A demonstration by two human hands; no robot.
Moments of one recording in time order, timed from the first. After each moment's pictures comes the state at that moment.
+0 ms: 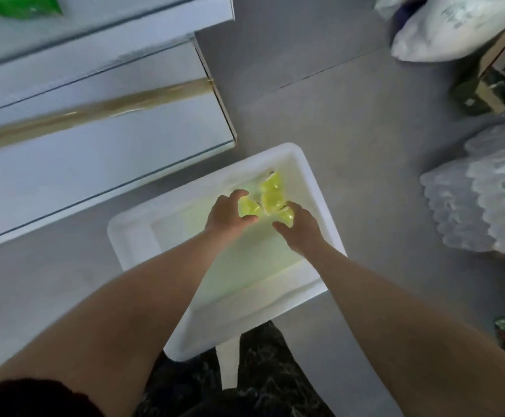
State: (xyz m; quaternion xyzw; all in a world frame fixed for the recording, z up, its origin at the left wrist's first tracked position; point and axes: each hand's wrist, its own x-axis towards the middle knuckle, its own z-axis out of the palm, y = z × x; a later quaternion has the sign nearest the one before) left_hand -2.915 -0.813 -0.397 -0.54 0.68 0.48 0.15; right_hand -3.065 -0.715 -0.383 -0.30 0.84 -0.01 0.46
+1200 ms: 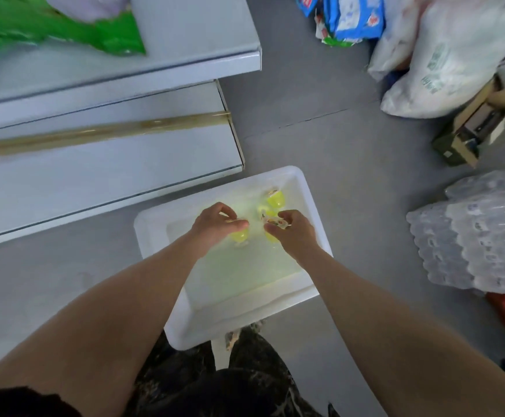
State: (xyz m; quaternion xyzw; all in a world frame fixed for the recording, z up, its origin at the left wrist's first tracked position) left_hand -2.854 -0.814 -0.342 -0.61 0.48 0.63 0.00; right_hand -3.039 -0.721 -0.324 -0.27 0.84 -0.18 0.44
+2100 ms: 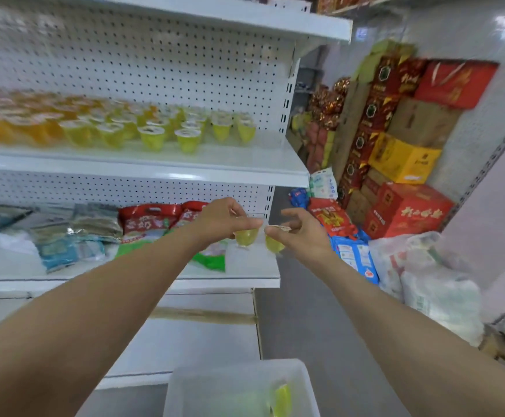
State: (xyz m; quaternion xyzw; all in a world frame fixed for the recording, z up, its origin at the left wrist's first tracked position) left_hand -2.819 -0.887 0.097 -0.52 0.66 0.43 -0.33; right_hand -3.021 -0.846 0.075 -0.59 0.64 -0.42 0.25
